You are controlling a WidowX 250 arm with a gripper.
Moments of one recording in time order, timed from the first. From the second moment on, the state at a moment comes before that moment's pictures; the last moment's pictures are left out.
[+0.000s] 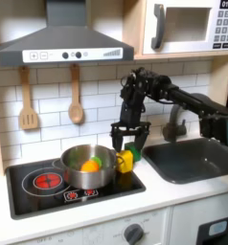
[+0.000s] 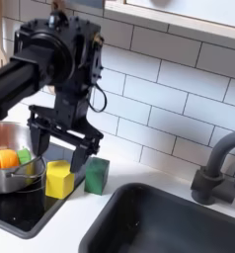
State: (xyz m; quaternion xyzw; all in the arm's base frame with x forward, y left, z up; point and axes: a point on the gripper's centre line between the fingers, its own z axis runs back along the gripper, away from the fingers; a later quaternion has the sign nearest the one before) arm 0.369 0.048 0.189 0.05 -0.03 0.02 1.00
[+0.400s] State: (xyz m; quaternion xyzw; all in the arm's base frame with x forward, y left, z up) arm 0.371 0.047 0.179 0.05 -0.03 0.00 1.00
